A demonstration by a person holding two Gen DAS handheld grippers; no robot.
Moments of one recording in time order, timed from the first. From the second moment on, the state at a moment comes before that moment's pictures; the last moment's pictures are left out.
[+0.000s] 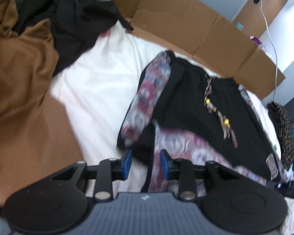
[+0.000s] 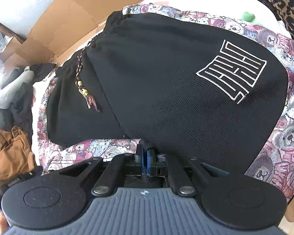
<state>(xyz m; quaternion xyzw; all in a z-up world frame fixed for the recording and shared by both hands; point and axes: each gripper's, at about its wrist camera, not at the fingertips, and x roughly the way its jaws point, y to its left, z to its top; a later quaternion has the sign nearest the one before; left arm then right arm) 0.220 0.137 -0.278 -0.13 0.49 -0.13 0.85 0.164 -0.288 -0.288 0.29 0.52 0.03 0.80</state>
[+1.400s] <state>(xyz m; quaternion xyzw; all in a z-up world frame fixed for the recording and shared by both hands) 0.185 0.132 -0.294 -0.16 0.52 -0.15 0.83 0.142 -0.314 -0.279 0.37 0.53 0.03 0.76</state>
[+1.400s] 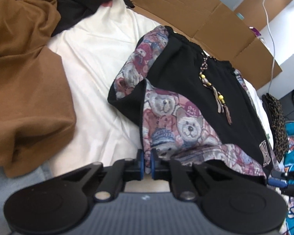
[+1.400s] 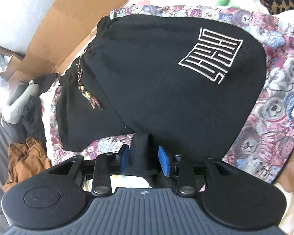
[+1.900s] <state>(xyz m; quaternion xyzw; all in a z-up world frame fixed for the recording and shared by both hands) 0.149 0.155 -0.263 -0.16 0.53 -0.13 0.82 0.137 -0.294 -0.286 0.38 0.55 0.07 0.74</state>
